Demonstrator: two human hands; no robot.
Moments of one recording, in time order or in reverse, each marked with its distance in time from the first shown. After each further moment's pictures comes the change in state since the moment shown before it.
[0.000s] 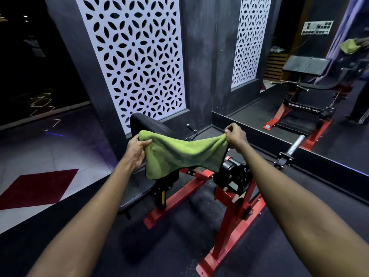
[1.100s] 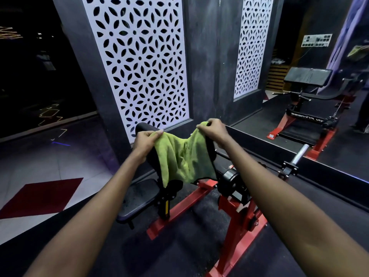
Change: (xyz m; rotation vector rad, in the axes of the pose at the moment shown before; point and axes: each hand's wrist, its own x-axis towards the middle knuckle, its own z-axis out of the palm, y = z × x) left_hand -0.007 0.049 0.021 0.600 0.077 0.202; right_hand -0.048 -0.109 0.000 0.100 -0.119 -0.255
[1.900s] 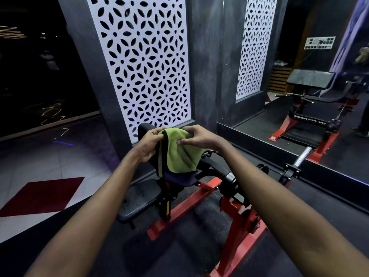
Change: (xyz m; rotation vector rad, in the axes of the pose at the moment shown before) left_hand -0.023 0.032 -0.005 -0.389 -0.456 -0.008; right_hand -0.018 -0.027 0.032 -0.038 -0.519 -0.358
